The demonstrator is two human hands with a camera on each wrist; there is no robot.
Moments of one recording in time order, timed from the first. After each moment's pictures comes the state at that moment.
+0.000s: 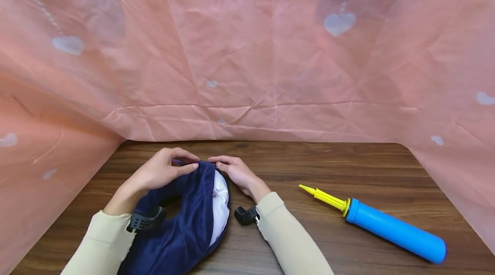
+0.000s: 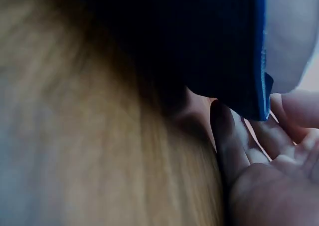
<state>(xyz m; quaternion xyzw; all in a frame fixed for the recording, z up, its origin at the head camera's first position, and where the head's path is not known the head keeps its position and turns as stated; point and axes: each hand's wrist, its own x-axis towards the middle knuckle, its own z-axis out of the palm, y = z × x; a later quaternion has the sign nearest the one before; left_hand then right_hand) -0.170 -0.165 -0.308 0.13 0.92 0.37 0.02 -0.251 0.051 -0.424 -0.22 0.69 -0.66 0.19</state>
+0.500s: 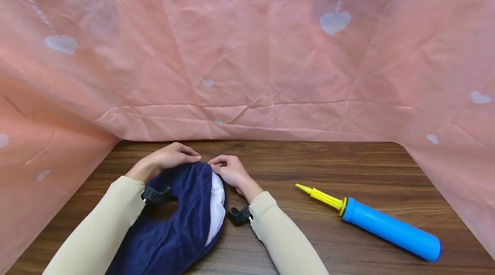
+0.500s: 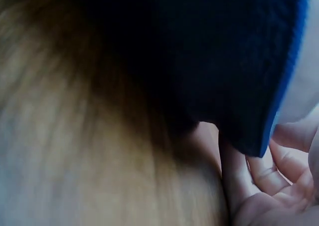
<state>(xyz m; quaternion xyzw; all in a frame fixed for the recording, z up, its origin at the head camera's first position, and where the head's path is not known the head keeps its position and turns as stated) -0.233 -0.172 -0.328 0.06 0.91 0.38 0.17 -0.253 0.038 -0.428 -0.15 0.76 -0.62 0.11</state>
